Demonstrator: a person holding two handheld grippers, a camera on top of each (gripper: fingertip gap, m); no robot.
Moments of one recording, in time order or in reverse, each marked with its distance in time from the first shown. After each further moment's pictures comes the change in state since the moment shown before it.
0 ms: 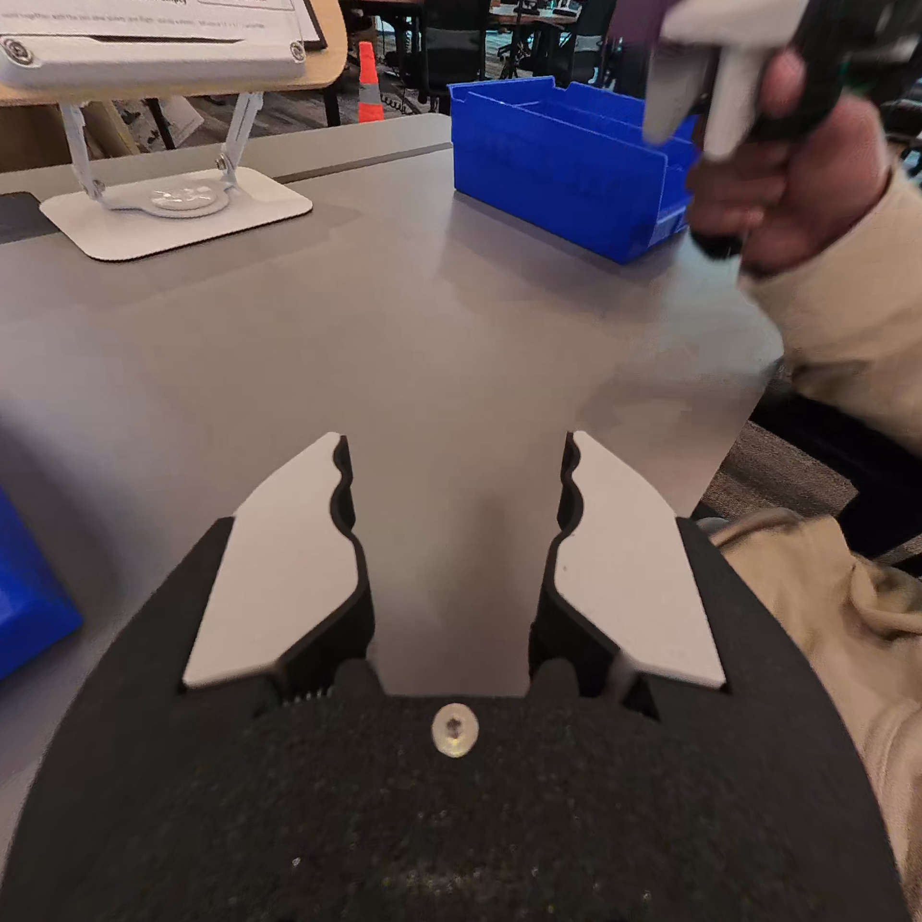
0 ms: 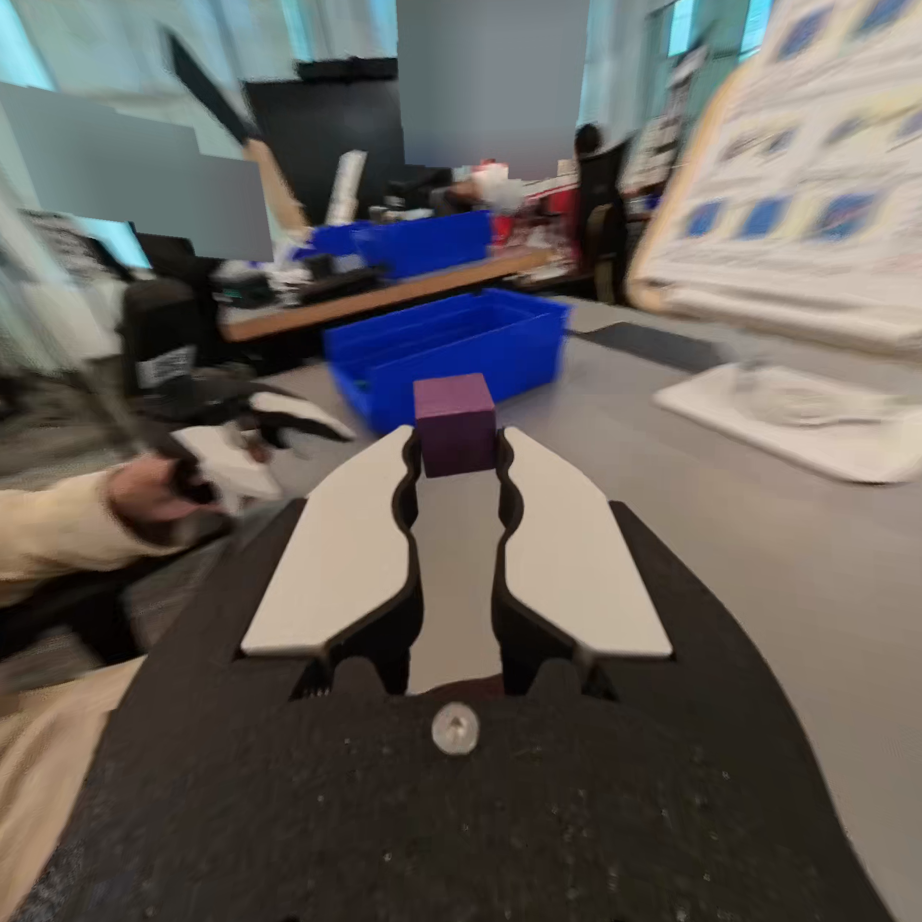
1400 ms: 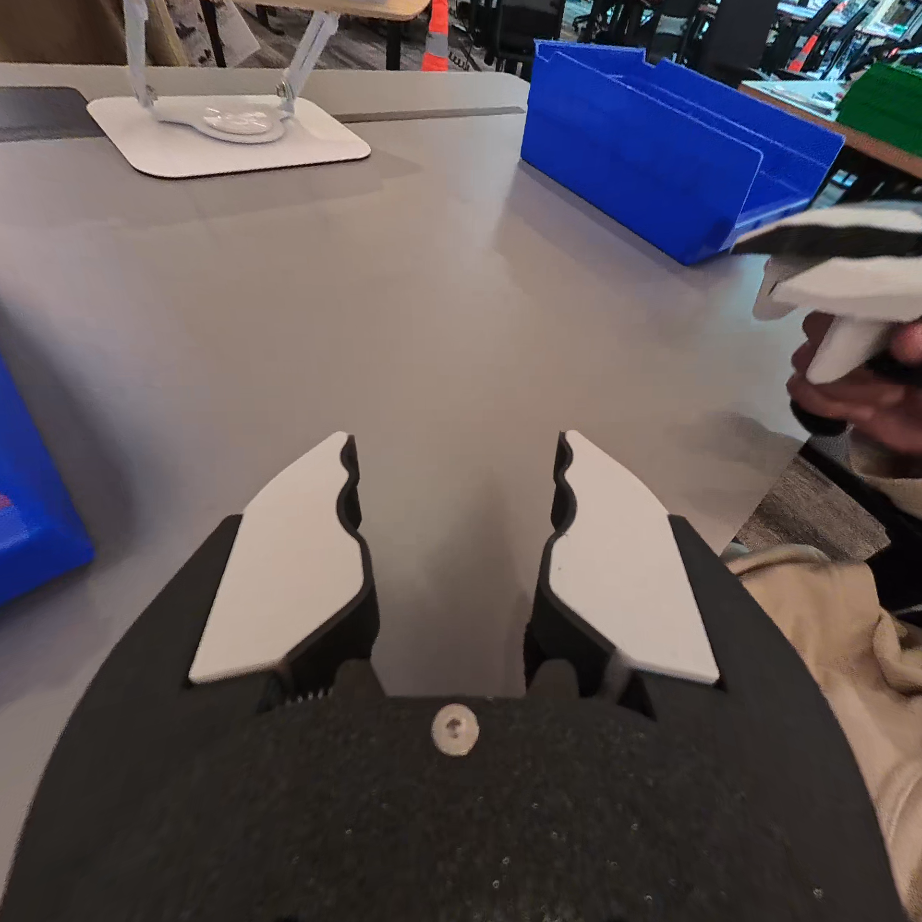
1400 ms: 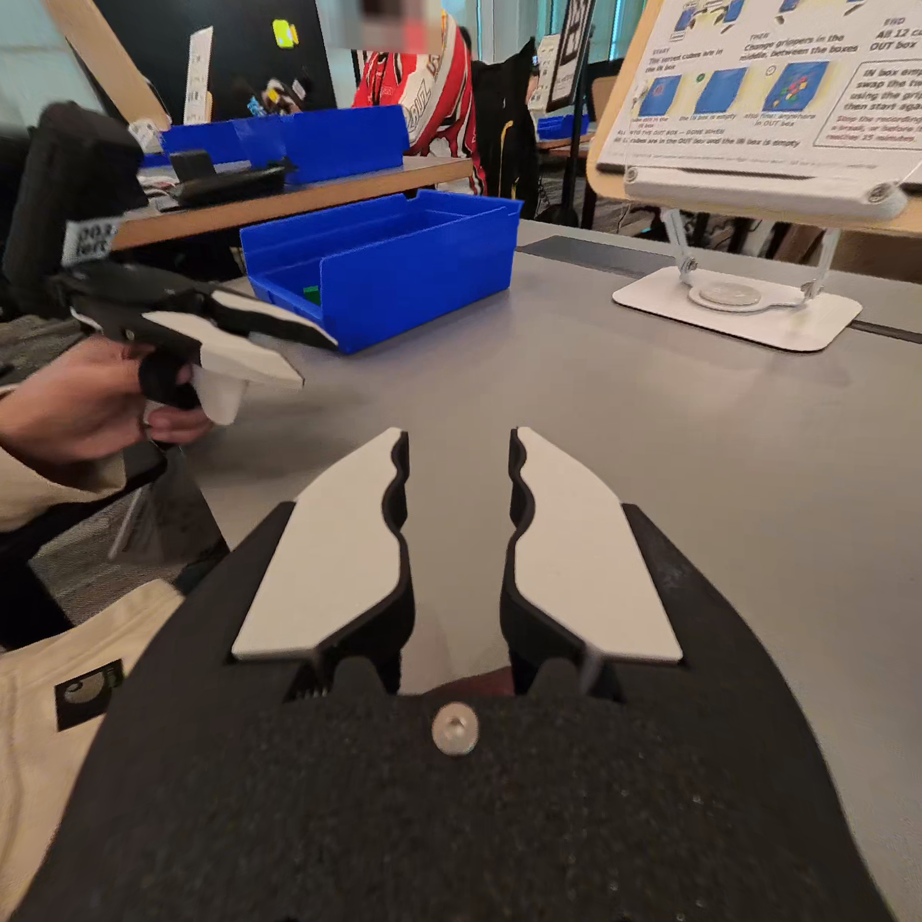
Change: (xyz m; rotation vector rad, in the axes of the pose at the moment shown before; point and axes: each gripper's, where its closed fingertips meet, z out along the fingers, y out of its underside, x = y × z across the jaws) left arm -0.022 0.014 0.006 -0.051 -0.093 -0.129; right arm -0.038 0.071 -0.019 -0.117 0.229 -0.041
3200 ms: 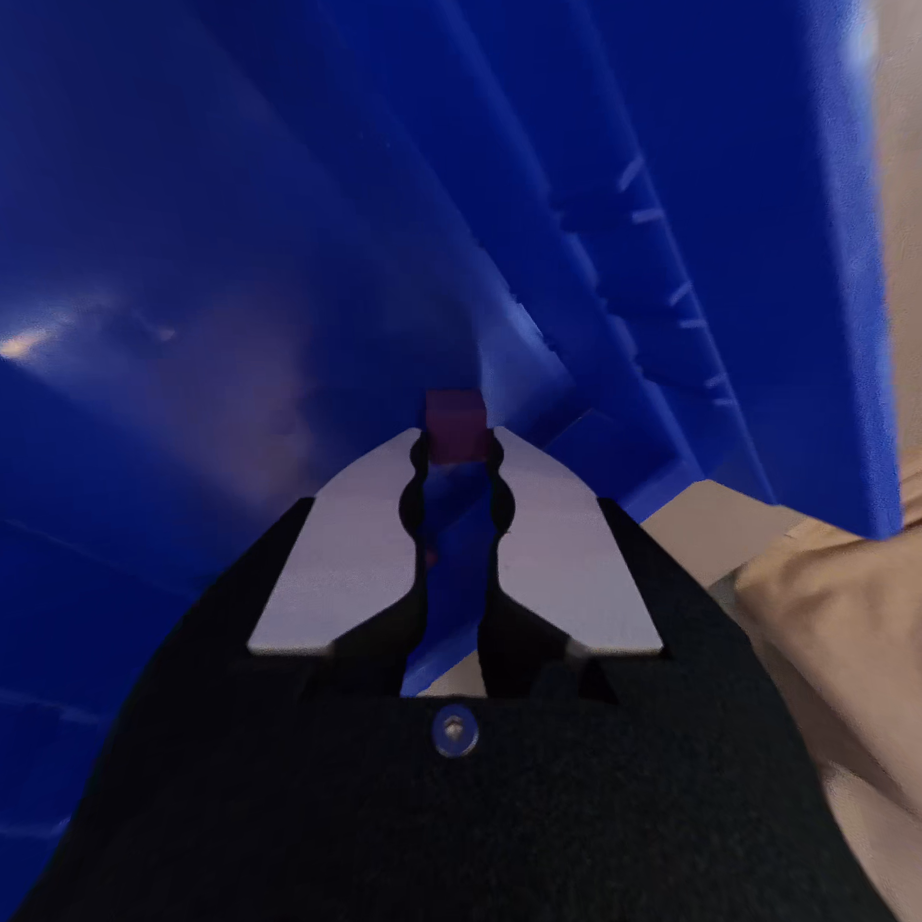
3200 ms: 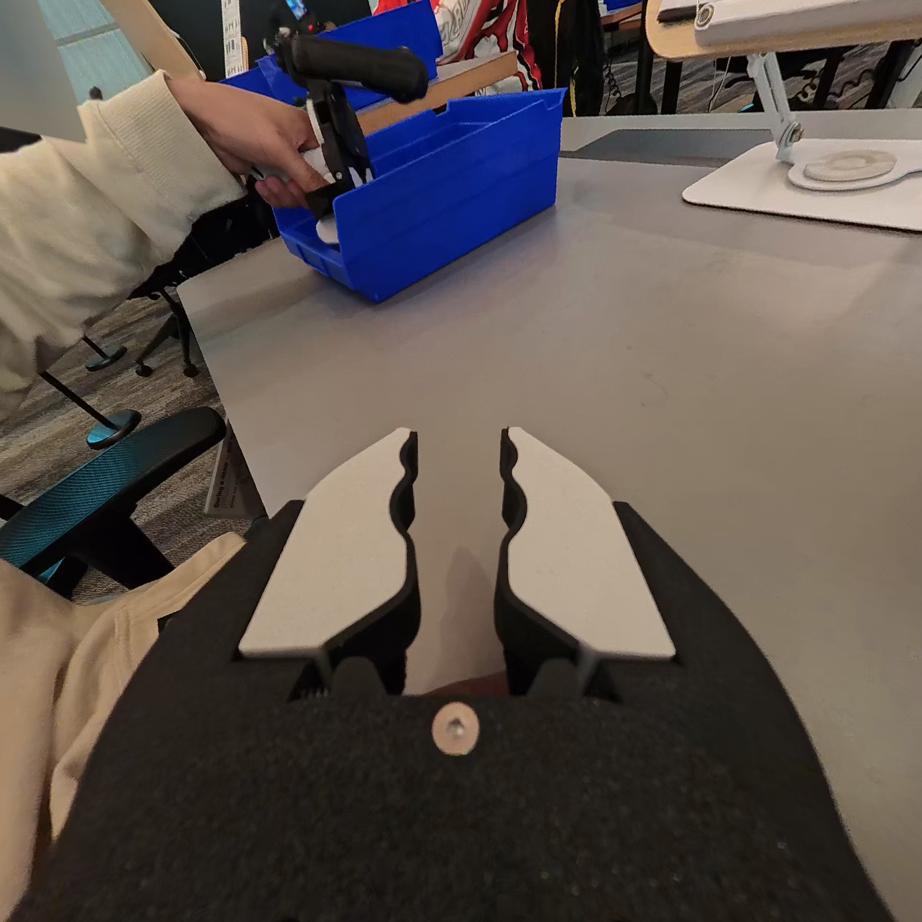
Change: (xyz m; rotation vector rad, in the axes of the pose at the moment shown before) left arm -0.208 0.028 -0.029 -1.093 0.030 -0.071; right arm 0.002 0.026 0.007 -0.130 -0.124 0.139
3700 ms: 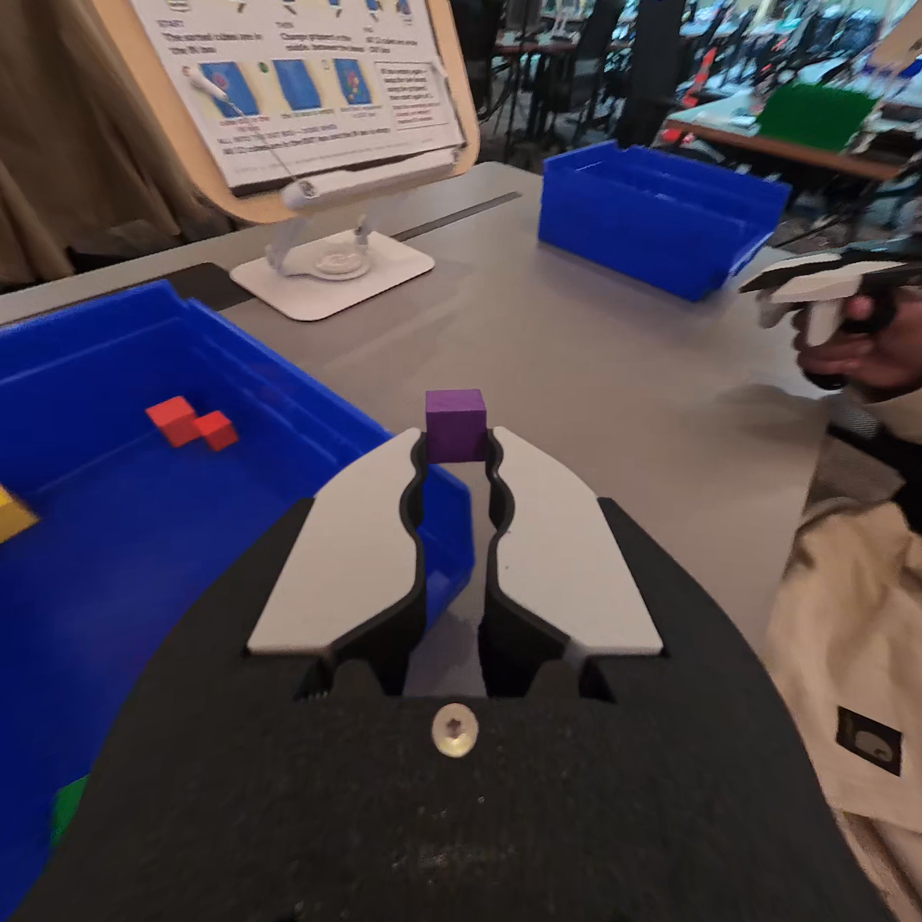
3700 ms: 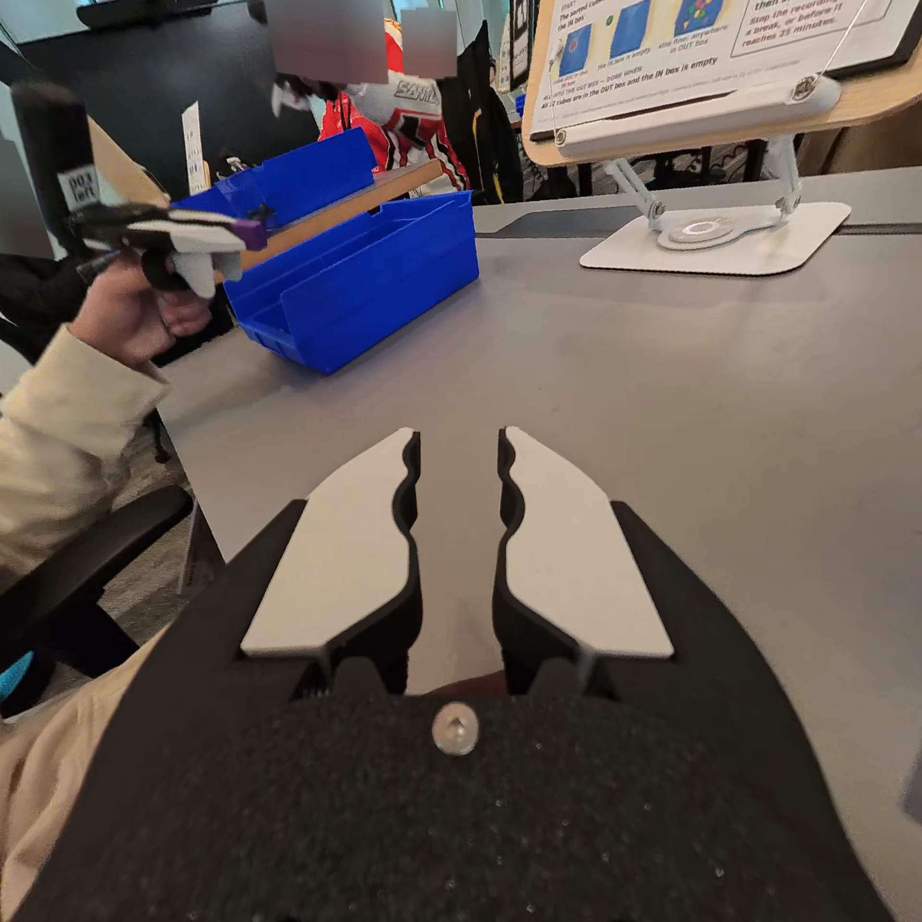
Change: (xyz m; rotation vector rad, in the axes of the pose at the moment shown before) left arm 0.097 -0.014 -0.112 1.151 -0.023 0.278; right arm 0.040 -0.024 -0.026 0.138 0.100 0.078
